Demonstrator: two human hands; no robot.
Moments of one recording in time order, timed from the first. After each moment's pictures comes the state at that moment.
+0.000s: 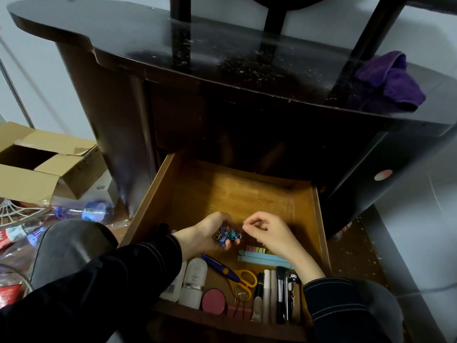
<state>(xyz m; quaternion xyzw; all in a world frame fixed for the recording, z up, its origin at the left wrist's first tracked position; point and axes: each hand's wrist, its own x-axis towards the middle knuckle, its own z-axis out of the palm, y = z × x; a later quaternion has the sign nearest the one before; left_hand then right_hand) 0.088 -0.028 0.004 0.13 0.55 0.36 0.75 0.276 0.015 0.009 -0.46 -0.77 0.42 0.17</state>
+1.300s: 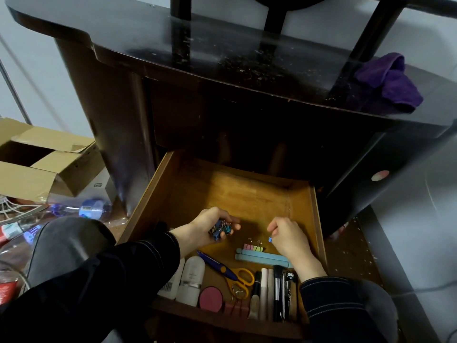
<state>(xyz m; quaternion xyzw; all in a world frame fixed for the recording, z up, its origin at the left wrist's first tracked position) 0.082 -0.022 -0.006 0.16 0.53 0.42 0.72 0.302 0.024 -0.006 -0.62 -0.76 0.16 0.05</state>
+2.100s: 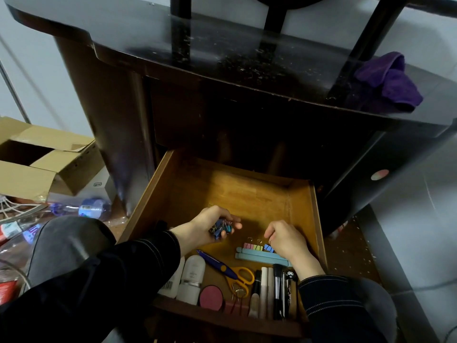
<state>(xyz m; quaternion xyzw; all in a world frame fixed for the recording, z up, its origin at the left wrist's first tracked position) 0.083 -0.023 -0.002 0.16 0.53 0.41 0.73 0.302 0.025 -0.012 -0.61 -0.77 0.18 -0.01</state>
